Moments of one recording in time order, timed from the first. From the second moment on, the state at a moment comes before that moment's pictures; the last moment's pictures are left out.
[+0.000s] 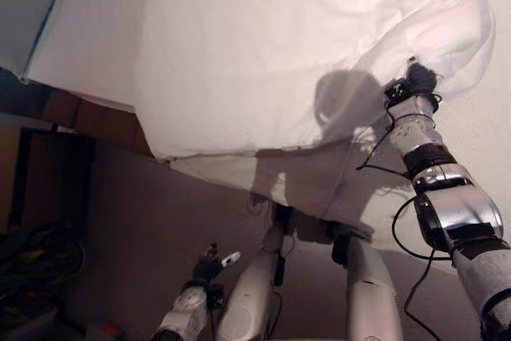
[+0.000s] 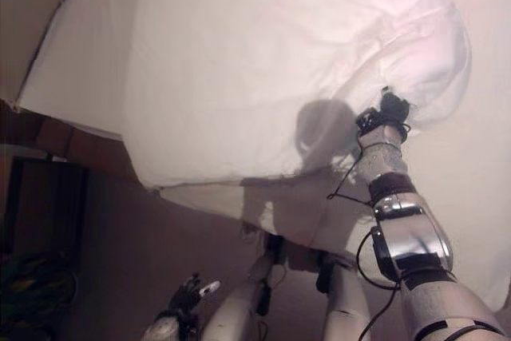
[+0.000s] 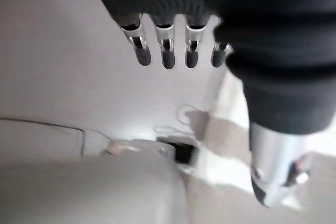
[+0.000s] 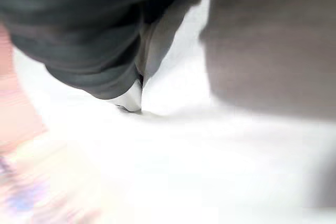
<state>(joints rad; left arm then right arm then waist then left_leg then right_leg) -0.10 0.20 -0.43 0.69 -0.57 -0.12 0.15 -1.06 -0.44 0.07 0.90 1.09 -0.29 -0.38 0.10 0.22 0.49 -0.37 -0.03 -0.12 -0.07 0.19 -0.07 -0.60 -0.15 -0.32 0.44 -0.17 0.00</state>
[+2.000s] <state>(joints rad) -0.57 -0.09 -0.33 0.53 -1.39 -0.29 0.35 -0.78 -0.28 0.31 0.43 1.07 -0.26 -0.43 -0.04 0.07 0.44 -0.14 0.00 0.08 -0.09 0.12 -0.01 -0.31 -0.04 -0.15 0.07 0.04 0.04</state>
